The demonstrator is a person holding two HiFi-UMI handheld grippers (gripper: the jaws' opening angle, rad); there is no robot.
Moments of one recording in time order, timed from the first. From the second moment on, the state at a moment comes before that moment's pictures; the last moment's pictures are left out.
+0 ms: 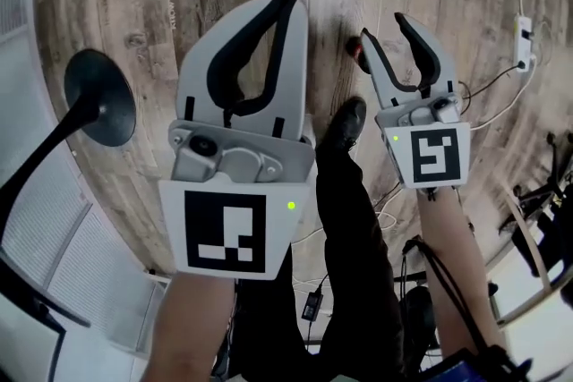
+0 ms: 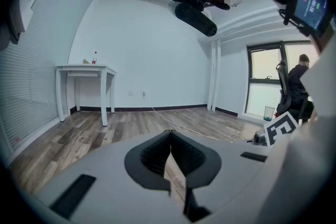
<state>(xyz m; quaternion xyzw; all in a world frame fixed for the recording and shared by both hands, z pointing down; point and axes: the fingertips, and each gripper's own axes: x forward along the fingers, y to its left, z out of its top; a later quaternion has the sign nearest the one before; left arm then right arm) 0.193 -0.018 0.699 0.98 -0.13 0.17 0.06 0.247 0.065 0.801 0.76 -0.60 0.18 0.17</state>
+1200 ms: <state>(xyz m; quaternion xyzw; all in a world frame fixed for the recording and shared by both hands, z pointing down) 0.148 -0.090 0.173 0.96 -0.26 0.00 -0.08 0.241 -0.041 0.196 0.80 -0.59 -0.08 0.02</state>
